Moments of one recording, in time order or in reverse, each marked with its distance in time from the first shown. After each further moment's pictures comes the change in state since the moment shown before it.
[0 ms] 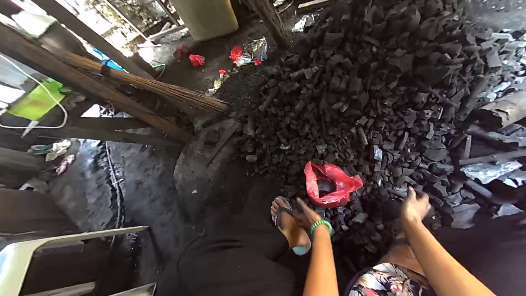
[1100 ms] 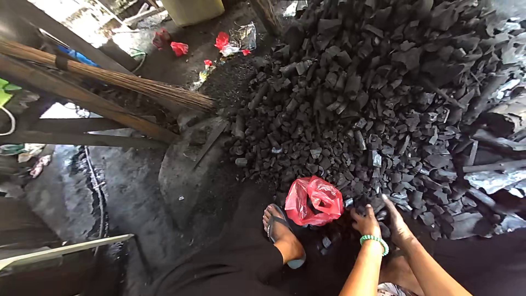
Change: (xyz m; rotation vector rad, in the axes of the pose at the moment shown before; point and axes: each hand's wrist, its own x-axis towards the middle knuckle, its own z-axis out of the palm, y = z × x) left_hand -0.118 0.012 0.076 0.223 -0.733 -0.320; right_hand -0.007 0.017 0.018 0.252 -0.556 0.344
